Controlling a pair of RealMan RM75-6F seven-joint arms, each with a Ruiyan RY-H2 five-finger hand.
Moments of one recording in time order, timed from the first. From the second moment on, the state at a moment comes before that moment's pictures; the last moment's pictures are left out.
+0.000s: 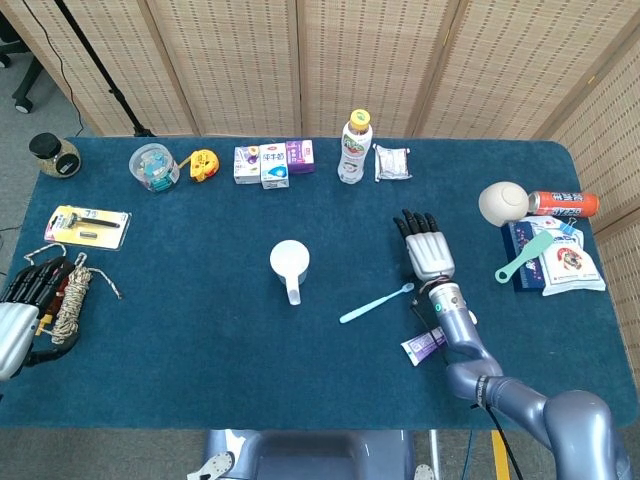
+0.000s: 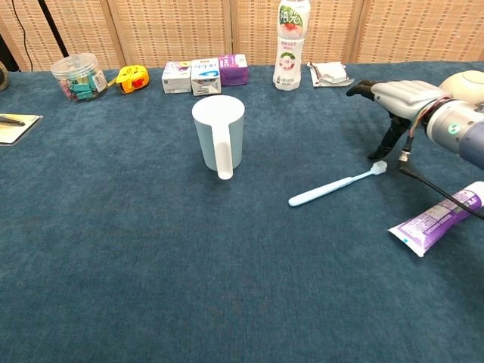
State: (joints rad) left arm -0.19 -0.91 0.01 -1.76 1.56 1.39 -0.14; right arm 0.78 -1.79 0.22 -0.83 -1.13 0.87 -0.15
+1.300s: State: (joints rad) left arm -0.19 -0.91 0.01 -1.76 1.59 1.38 -0.15; right arm 0.75 -1.49 0.15 -1.39 -1.19 0.80 -0.16
